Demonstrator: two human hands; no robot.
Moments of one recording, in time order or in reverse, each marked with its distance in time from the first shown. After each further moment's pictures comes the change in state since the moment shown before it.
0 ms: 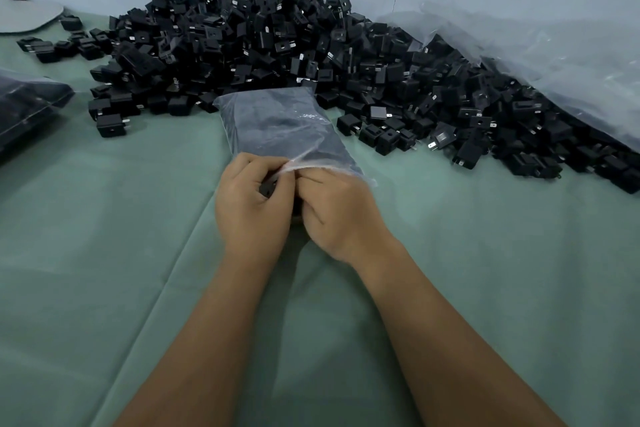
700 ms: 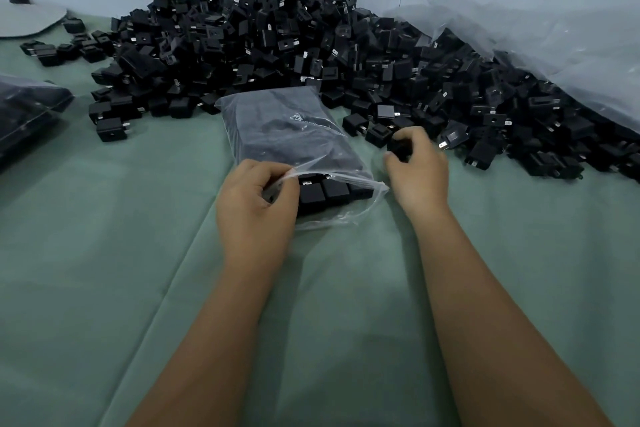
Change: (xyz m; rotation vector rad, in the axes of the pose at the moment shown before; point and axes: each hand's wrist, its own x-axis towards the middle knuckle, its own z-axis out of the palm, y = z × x) left_hand 0.002 -0.007 0.004 0.003 -0.025 -0.064; right_hand 0.002 0.106 -0.013 0.007 0.183 0.854
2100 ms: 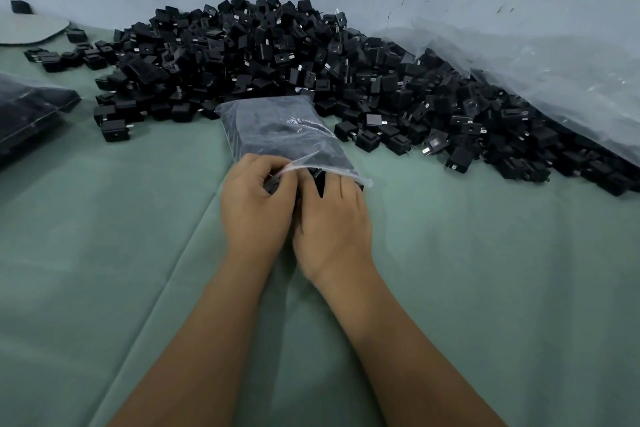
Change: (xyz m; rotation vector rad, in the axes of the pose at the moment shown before) left_hand 0.000 0.000 0.002 -0.069 0.007 0.052; right_hand -0.118 -0.070 0.022 -0.461 -0.104 -0.440
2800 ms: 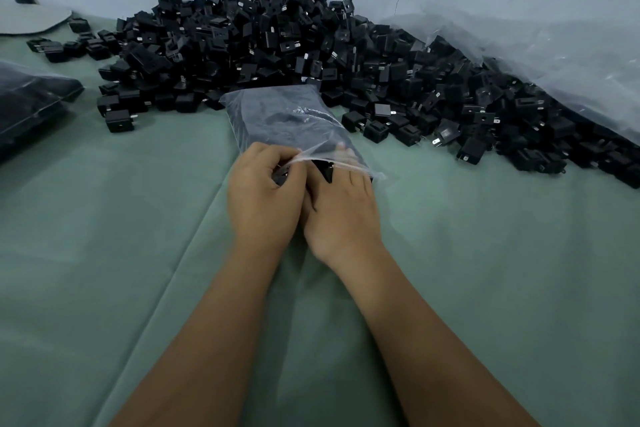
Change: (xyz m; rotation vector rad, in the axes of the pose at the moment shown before) left_hand -0.001 0.005 -0.002 0.012 -0.013 0.014; right_hand 0.011 0.006 0.001 0.093 -0.202 0.032
